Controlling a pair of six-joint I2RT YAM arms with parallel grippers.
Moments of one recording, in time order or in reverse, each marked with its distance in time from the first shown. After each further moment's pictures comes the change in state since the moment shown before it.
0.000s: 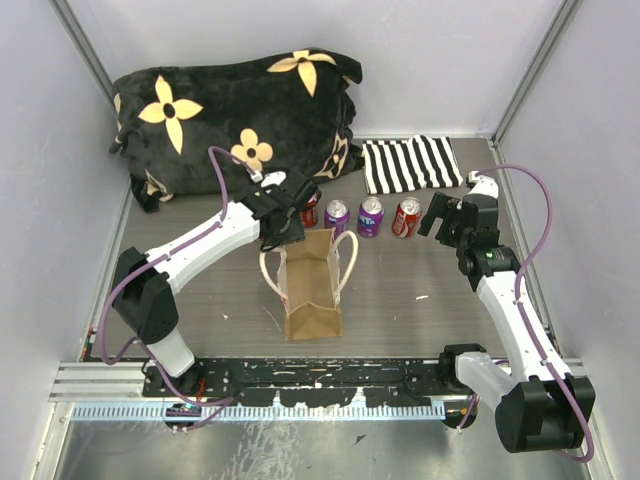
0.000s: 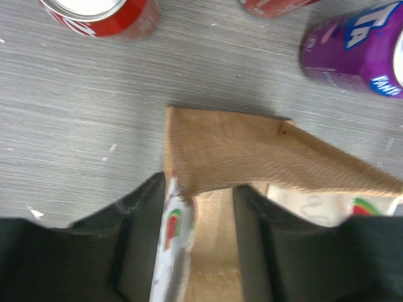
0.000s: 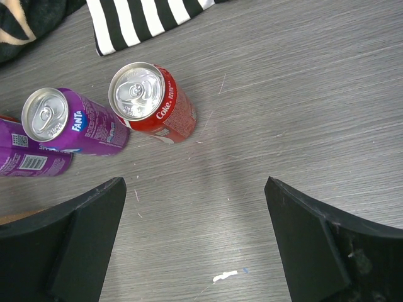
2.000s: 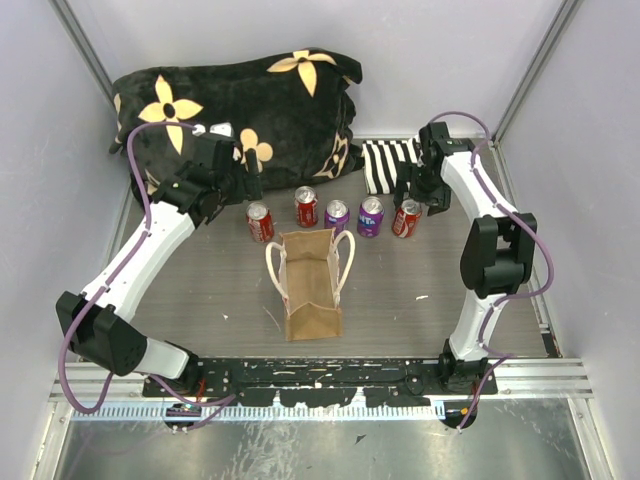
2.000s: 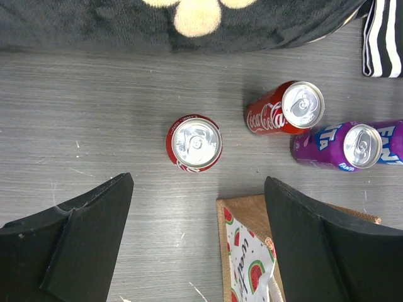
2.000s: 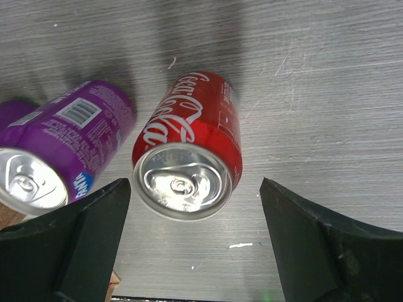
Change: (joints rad) left arm 0.333 -0.261 -0.051 0.273 0.146 0.498; right arm 0.055 0.916 0.893 -0.634 -0.121 -0.051
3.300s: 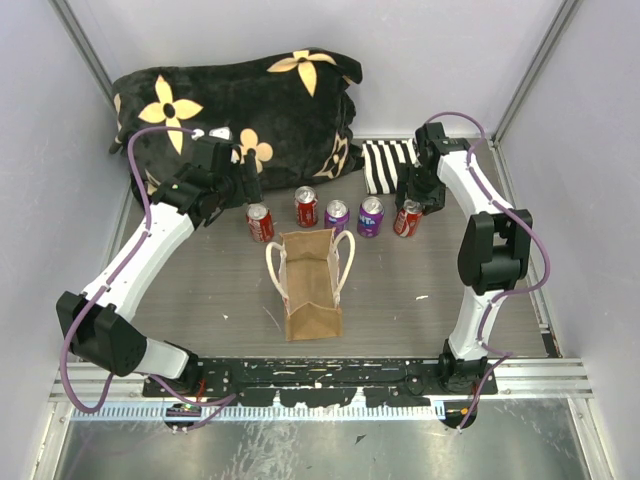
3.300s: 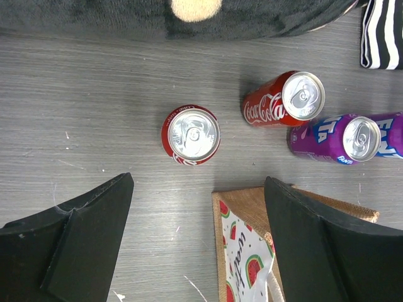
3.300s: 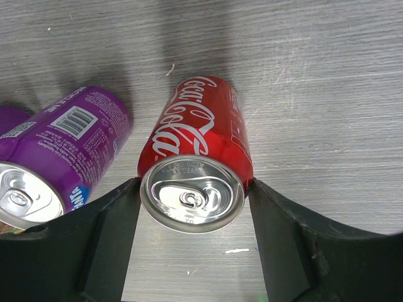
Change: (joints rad) left arm 0.019 -0.005 -0.030 0.001 0.048 -0.025; right arm 0.009 0.044 0.014 0.008 0.021 -0.017
